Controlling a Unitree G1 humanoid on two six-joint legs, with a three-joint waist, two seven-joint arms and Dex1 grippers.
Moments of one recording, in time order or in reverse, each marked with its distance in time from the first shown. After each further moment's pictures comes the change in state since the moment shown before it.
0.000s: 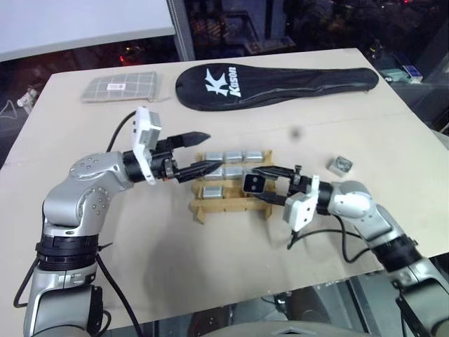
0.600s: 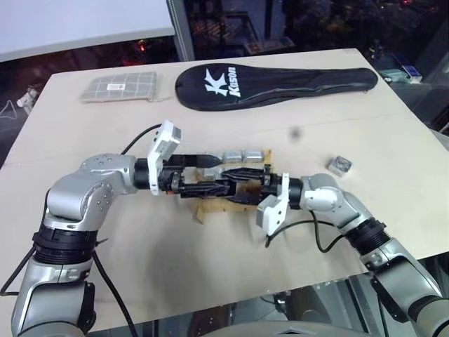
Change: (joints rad) left arm -0.045 0.028 -0.068 -0.005 -0.014 0.121 -0.118; right arm -0.073 0.089 0.083 0.068 -0.084 -0.066 -0.052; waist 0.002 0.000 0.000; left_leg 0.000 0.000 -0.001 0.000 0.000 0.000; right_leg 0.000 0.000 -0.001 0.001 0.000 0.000
